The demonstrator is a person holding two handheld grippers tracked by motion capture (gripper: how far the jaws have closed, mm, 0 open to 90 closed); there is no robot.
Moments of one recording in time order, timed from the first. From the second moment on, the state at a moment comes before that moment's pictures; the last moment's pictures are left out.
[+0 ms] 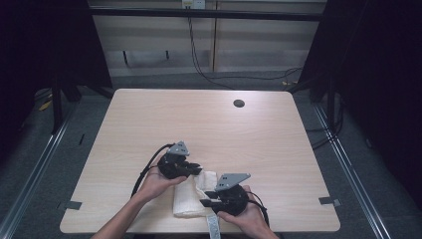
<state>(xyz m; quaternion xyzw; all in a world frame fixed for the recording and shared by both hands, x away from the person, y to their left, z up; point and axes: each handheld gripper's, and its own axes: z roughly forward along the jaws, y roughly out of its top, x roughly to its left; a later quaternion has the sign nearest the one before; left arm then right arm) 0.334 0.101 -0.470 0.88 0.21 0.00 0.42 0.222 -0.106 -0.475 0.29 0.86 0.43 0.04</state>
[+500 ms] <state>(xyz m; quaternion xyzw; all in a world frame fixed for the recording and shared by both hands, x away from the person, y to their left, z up) 0.339 0.084 -0.477 0.88 0.21 -0.02 0.43 0.220 -0.122 -0.476 0.32 0.85 0.41 0.05</state>
